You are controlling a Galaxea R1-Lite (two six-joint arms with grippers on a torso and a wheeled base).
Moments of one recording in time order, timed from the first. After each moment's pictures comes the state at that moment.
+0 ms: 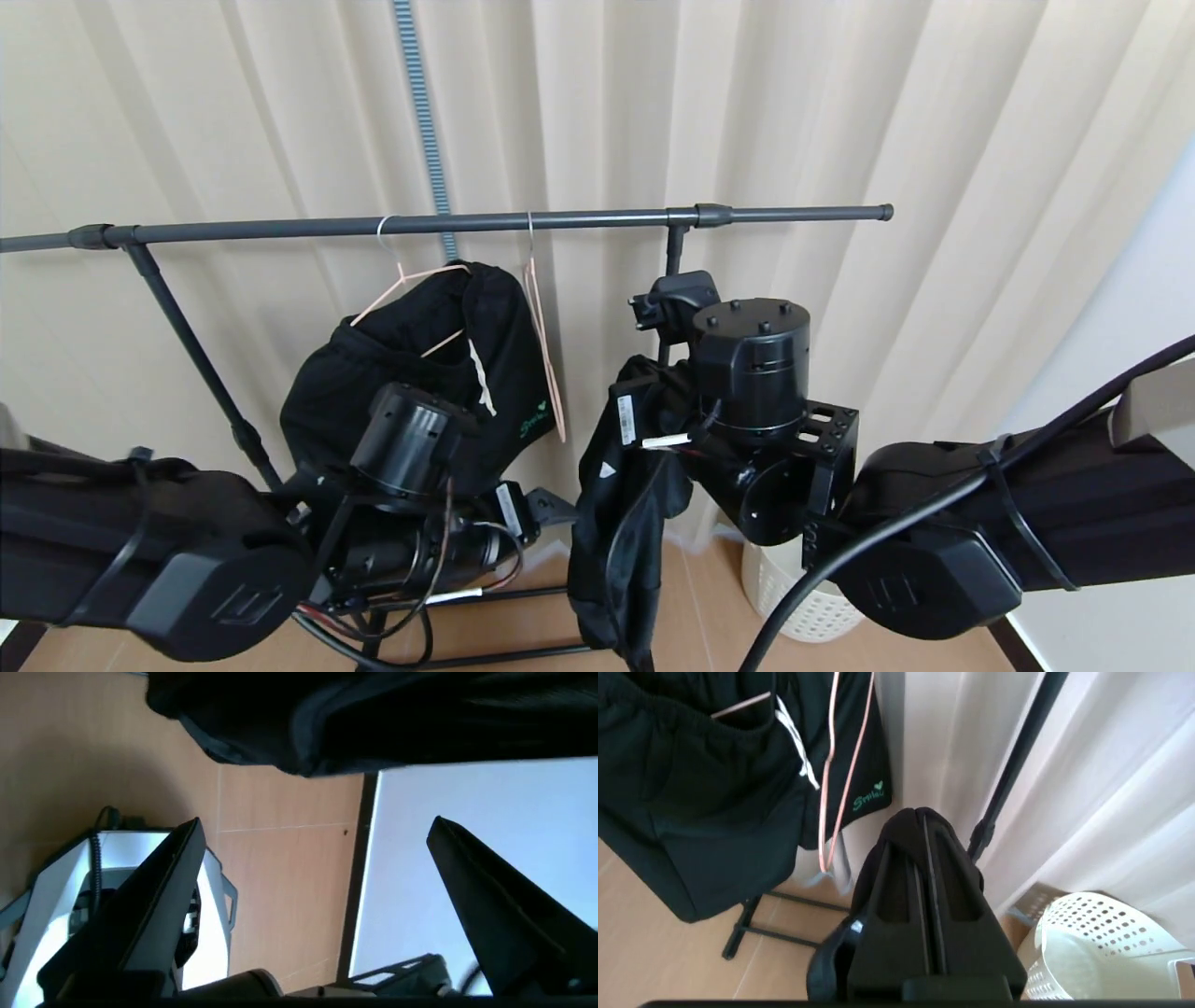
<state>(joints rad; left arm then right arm) -0.61 1.81 -0.77 -0.24 -0.06 -0.91 0.85 1.99 -1.10 -0.65 -0.56 0.13</state>
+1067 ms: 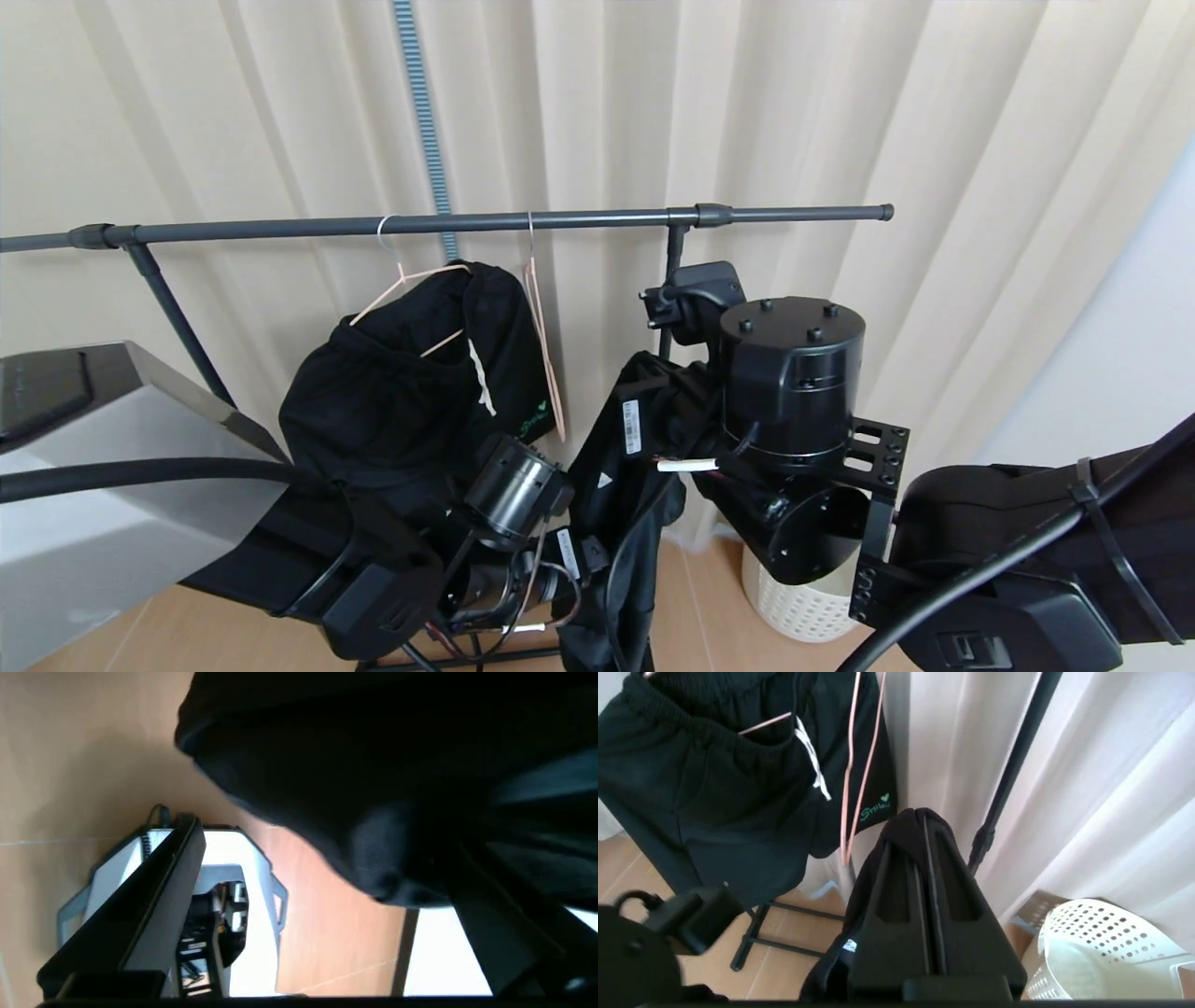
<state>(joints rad) -0.71 2.03 -0.85 -0.24 0.06 -0.88 0.91 1.91 -1.04 -0.68 -0.62 0.13</state>
